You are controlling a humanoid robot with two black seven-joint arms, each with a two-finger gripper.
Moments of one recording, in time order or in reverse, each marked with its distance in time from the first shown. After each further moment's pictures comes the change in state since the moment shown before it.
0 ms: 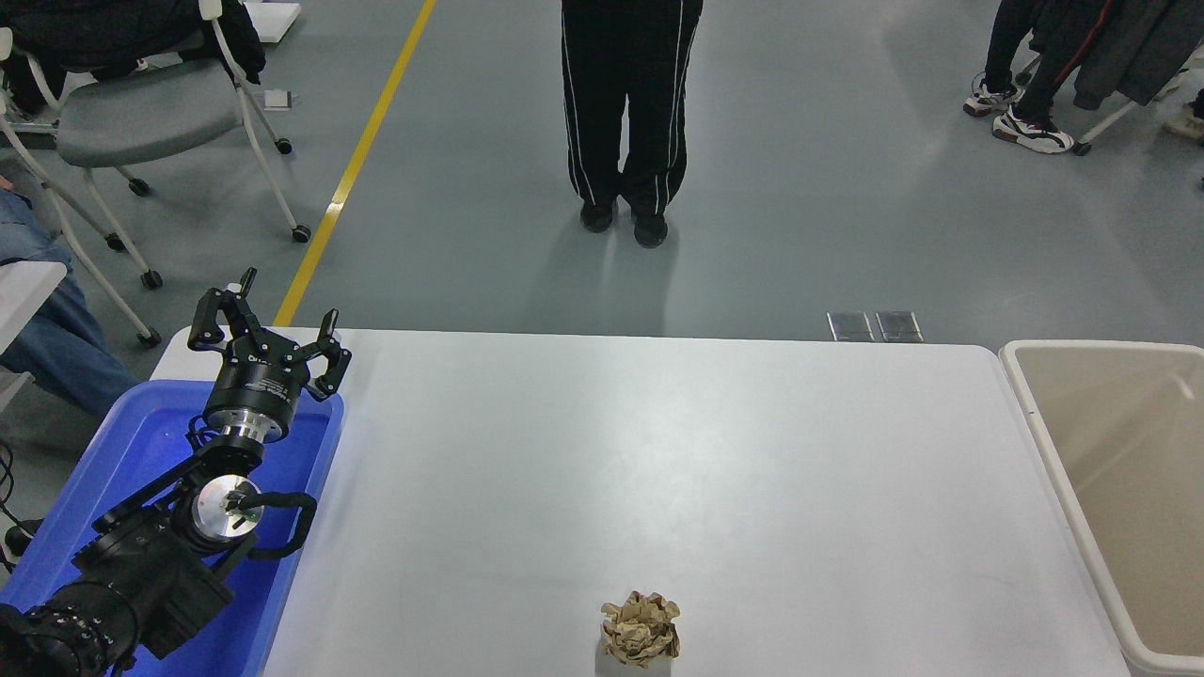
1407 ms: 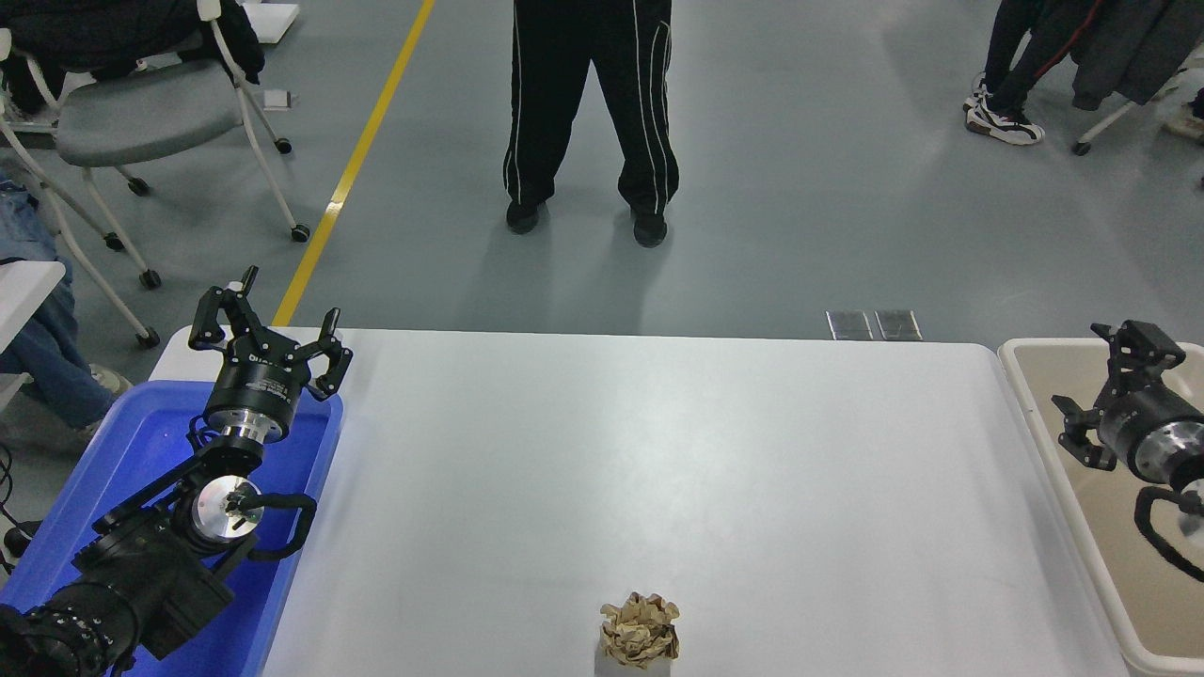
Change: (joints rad) left arm 0.000 0.000 0.001 0.000 0.000 0.000 0.000; right arm 0.007 0.007 0.870 0.701 -0.194 0.202 0.117
